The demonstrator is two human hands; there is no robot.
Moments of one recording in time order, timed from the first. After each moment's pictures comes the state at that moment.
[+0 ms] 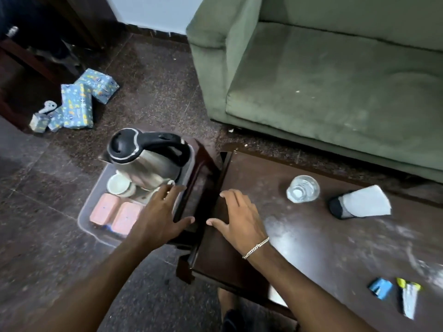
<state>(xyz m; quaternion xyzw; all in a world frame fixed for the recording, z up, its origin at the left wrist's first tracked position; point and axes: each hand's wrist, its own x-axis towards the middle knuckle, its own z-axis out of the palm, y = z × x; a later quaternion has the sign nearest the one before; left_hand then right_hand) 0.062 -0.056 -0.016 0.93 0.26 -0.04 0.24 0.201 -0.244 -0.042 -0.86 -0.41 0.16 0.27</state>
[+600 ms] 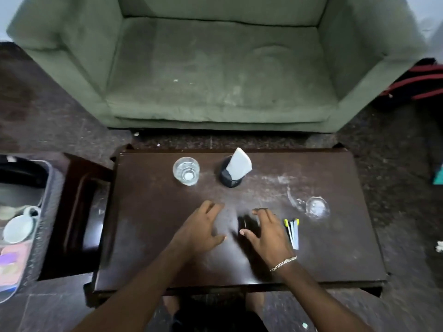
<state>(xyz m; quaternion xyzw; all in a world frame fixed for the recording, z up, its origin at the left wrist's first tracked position) 0.238 -0.372 -0.095 0.93 0.02 -0.18 0.32 0.282 -0.594 -0.095 -0.94 -0.15 0.15 0.26</state>
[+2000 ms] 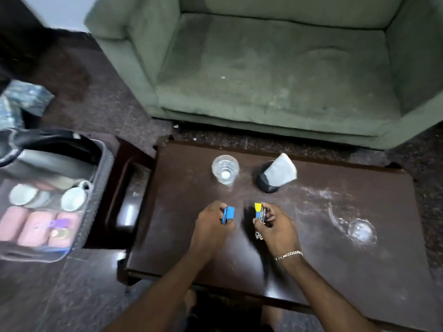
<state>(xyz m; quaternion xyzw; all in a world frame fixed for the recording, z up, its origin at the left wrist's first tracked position) 0.217 -0.356 -0.117 0.84 0.34 -0.05 0.42 0.300 -0.531 -0.119 -0.89 -0.07 0.20 0.40</state>
